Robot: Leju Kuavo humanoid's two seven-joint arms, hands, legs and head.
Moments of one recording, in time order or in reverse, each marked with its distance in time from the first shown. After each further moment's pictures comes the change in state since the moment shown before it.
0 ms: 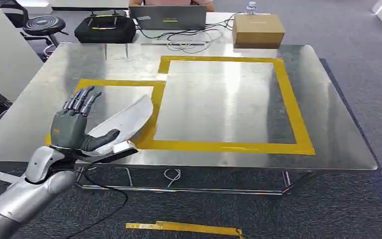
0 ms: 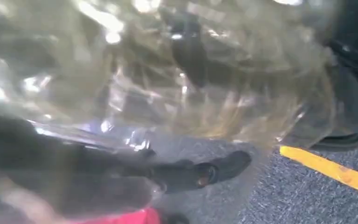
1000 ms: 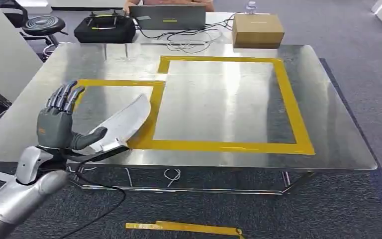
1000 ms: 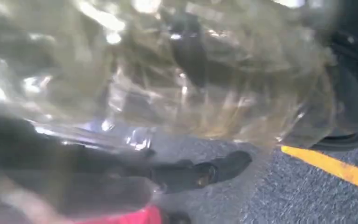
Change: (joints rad) left arm 0.039 0.029 0.055 -0.080 0.018 0.052 -0.011; right arm 0.001 -0.003 0.001 -0.002 0.013 -0.018 0.000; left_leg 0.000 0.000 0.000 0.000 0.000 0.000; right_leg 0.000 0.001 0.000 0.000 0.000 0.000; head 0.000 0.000
